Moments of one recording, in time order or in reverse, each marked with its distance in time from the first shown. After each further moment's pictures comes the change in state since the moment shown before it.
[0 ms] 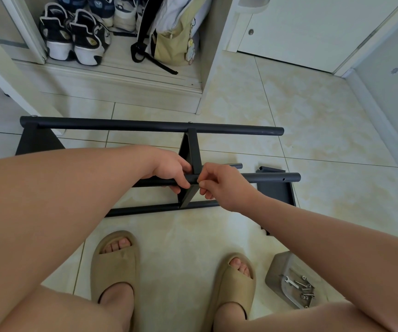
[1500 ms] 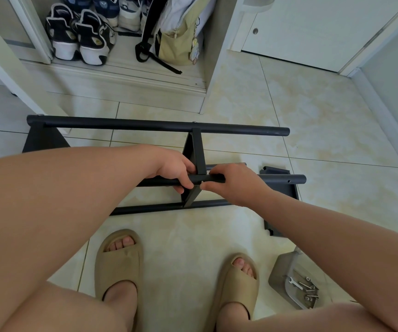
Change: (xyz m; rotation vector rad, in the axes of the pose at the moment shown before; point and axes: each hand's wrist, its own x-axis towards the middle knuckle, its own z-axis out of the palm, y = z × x) left_hand -0.011 0.005 0.001 0.023 -0.015 -0.005; right_hand 0.011 0.012 -0.010 -0.369 0.031 0.013
